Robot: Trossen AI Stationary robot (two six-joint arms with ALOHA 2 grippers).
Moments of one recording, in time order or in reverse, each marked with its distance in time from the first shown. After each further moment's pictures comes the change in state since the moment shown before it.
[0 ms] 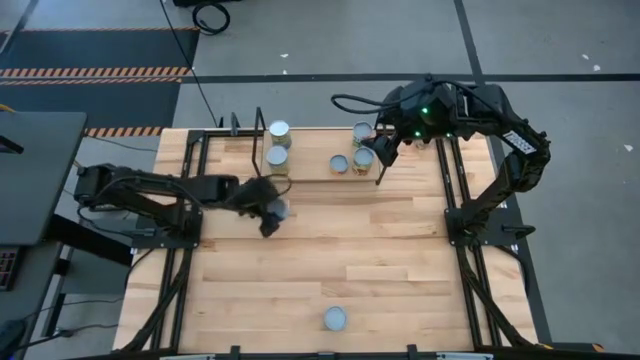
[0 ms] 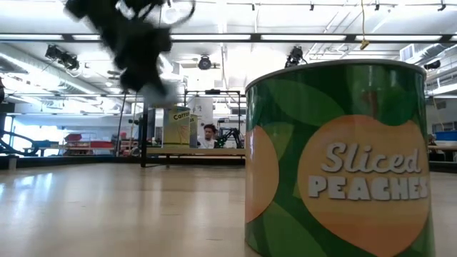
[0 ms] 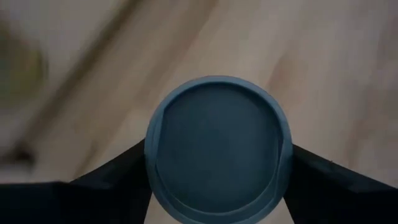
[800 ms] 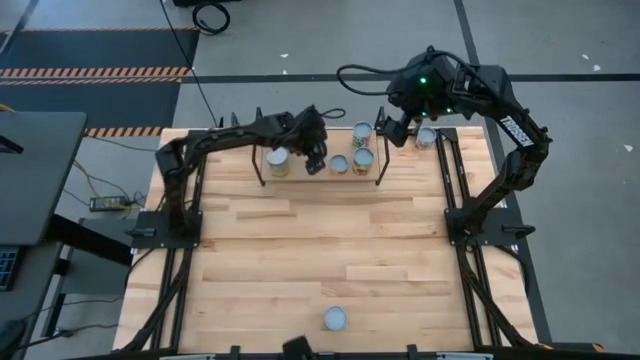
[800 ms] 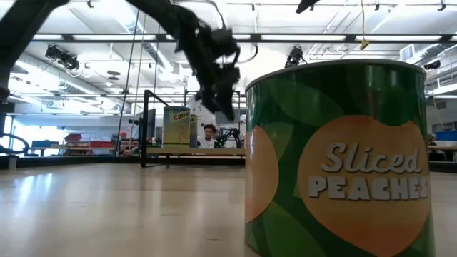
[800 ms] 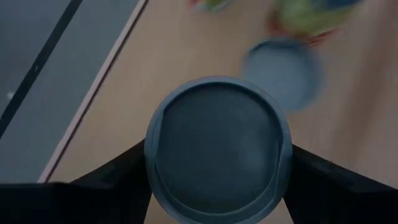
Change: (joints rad) left arm 0.418 0.686 0.771 -0.159 0.050 0.500; right arm -0.242 0.000 0.000 -0.069 -0.087 -0.369
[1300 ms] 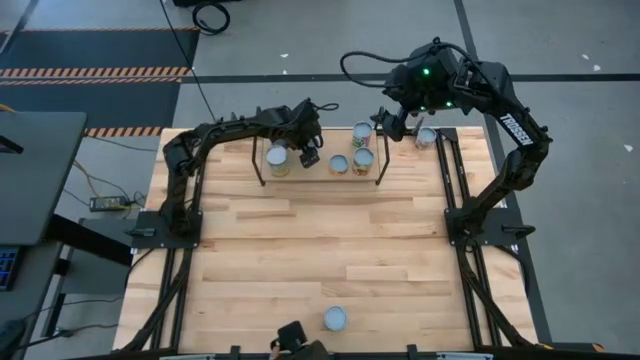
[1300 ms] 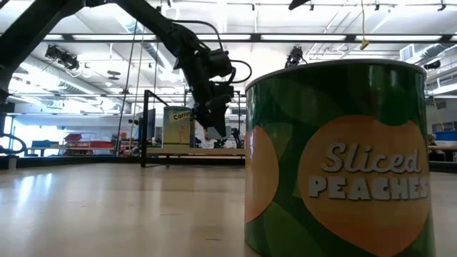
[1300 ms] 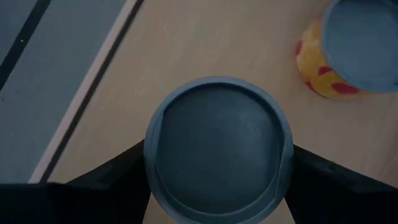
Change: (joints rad) left arm 0.097 0.084 0.001 -0.006 0.067 0.057; right arm -0.036 0.000 0.000 0.101 -0.067 -0.069
